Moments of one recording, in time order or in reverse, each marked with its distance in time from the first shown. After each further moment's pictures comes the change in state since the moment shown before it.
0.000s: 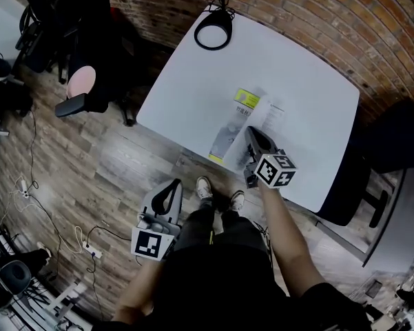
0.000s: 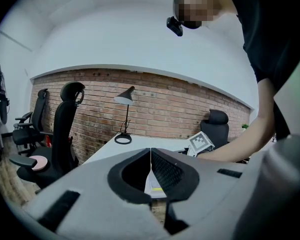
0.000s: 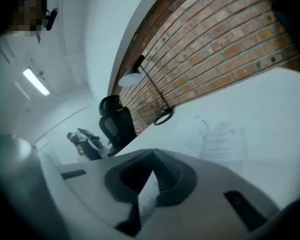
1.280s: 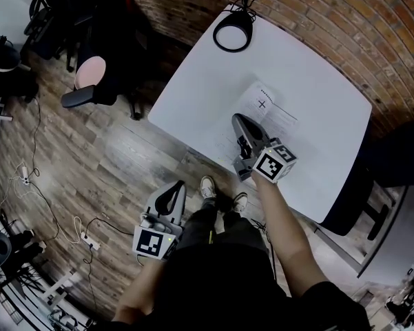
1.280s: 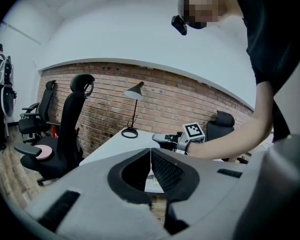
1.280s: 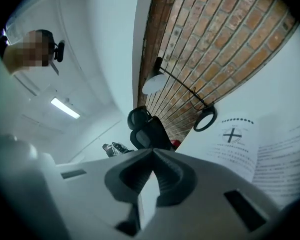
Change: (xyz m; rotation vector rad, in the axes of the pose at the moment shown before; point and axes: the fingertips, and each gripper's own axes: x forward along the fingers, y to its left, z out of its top) left arm 0.000 0.033 -0.004 -0.045 -0.041 0.035; right arm 0.067 0.104 0.035 0.087 -0.082 0.397
